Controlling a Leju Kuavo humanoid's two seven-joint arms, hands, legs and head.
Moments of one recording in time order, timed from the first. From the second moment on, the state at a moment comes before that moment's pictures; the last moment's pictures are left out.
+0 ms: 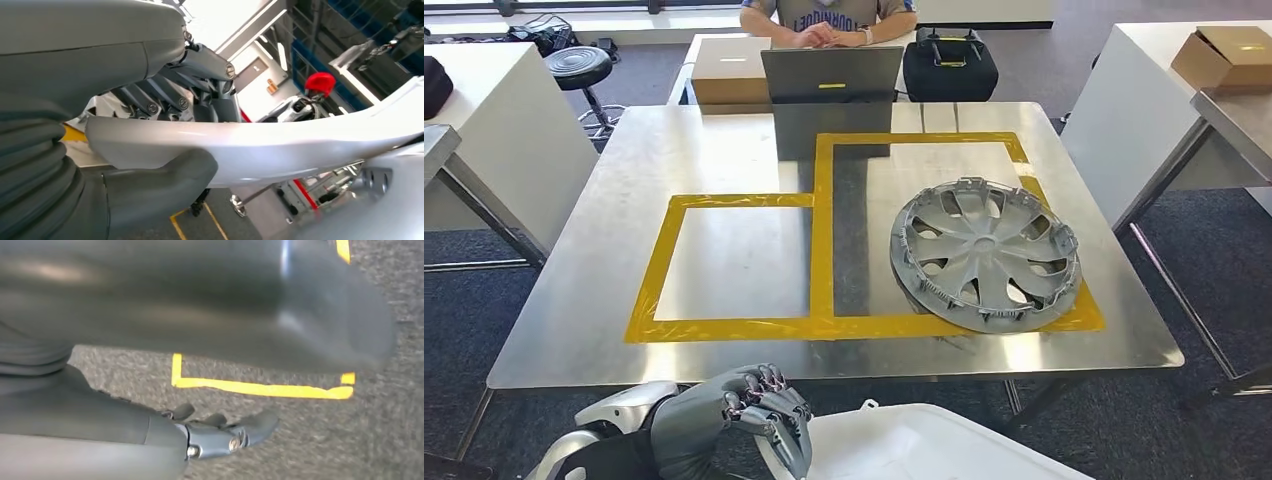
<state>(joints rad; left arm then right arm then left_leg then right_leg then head) -0.17 0.24 -0.59 -2.07 0.01 -0.44 -0.41 0.00 -0.04 -1.36 -0.51 1.45 0.50 -0.38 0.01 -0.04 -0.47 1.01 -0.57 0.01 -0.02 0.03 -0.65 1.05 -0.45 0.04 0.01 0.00</state>
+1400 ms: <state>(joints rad) -0.08 0.24 -0.49 -2.13 -0.33 -0.30 -0.48 -0.01 -0.05 -1.34 -0.47 1.45 0.51 -0.37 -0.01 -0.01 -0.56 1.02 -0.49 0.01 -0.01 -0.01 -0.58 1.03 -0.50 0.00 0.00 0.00</state>
